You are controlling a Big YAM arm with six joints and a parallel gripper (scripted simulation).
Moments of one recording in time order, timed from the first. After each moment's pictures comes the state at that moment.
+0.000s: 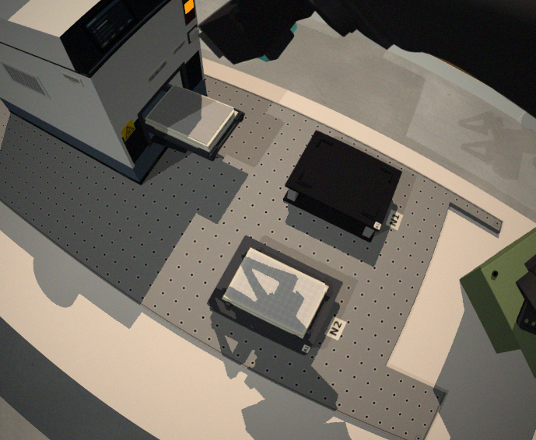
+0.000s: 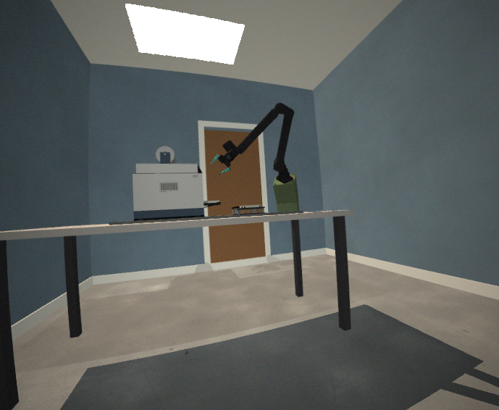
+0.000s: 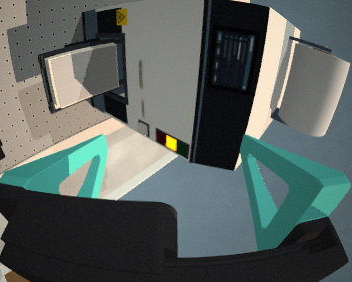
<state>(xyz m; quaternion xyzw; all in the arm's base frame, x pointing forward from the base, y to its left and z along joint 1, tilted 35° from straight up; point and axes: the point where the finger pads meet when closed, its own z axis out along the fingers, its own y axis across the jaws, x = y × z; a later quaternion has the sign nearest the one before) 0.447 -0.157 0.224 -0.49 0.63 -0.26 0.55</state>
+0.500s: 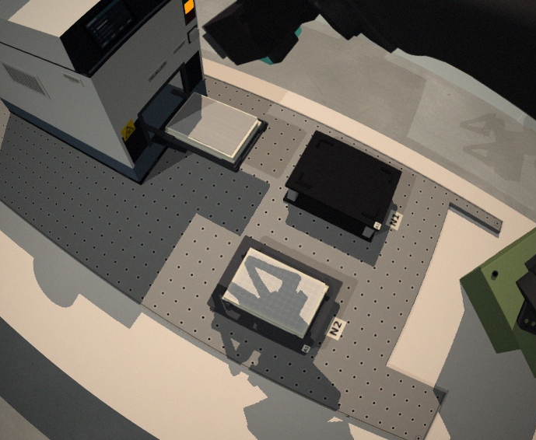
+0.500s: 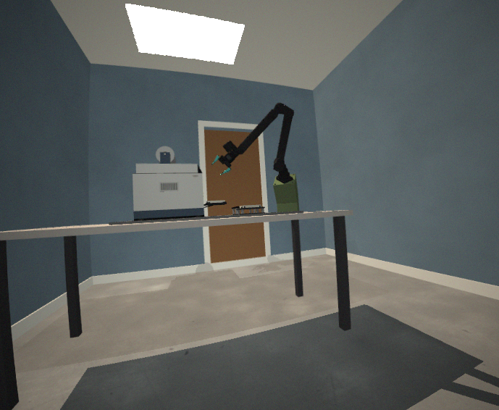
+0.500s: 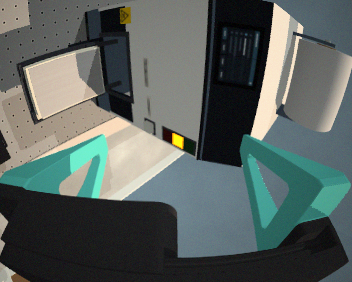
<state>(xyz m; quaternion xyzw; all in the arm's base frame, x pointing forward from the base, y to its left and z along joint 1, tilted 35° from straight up) 0.444 -0.157 0.217 -0.48 0.64 -0.25 0.55</state>
